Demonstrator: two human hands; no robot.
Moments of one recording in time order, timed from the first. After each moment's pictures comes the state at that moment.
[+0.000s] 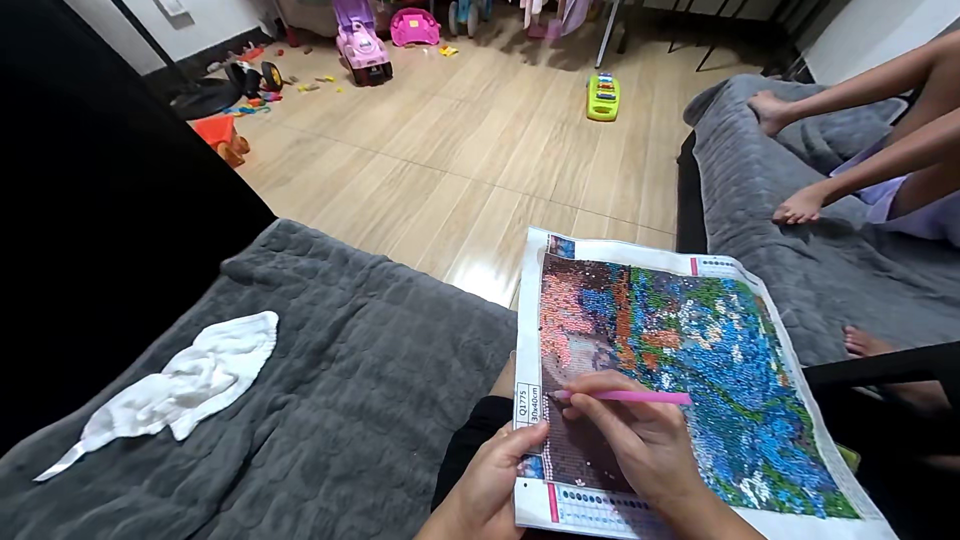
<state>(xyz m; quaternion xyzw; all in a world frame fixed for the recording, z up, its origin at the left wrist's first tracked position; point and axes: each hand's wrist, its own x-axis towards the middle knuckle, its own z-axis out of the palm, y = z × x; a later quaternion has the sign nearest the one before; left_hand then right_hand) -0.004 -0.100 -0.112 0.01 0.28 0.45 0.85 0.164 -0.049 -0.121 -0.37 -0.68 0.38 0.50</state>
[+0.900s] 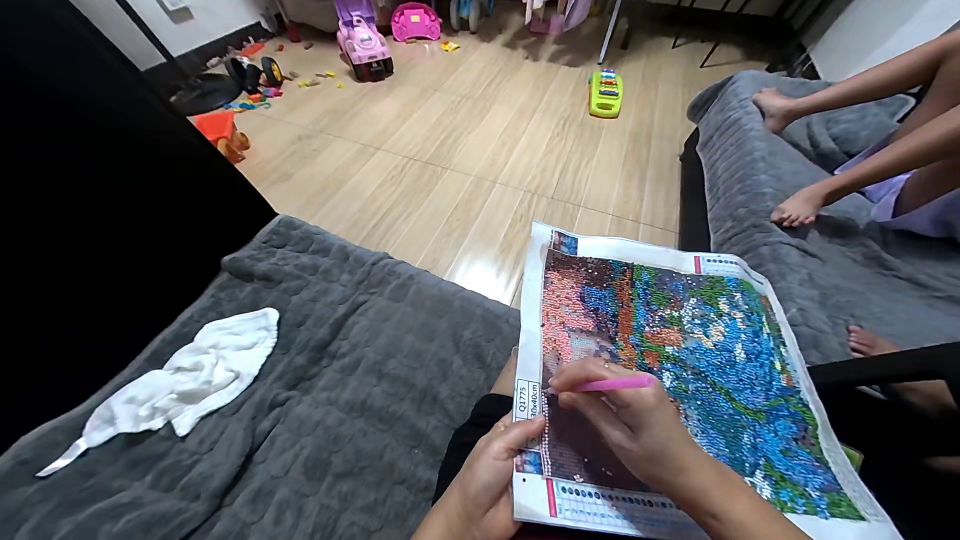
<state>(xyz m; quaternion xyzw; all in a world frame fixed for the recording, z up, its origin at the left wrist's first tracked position) -0.007 -0.097 -0.117 0.02 0.26 0.46 0.85 0.166 -0.029 -0.107 -0.32 -0.80 0.32 0.39</state>
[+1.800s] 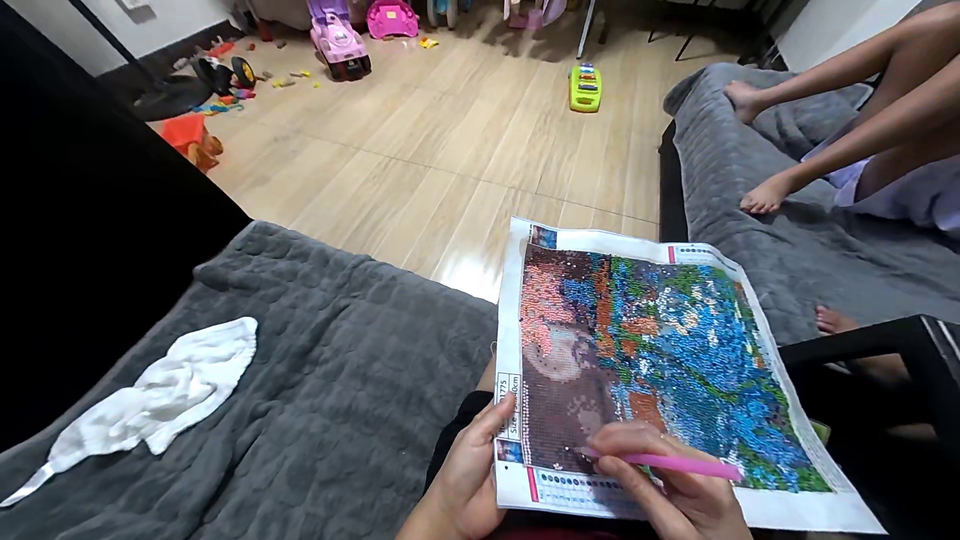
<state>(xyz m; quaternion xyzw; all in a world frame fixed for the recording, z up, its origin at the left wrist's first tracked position) -0.006 -0.092 -0.118 -0.03 0.24 0.47 0.85 0.208 -0.095 -0.108 -0.37 -0.74 0.36 0.44</state>
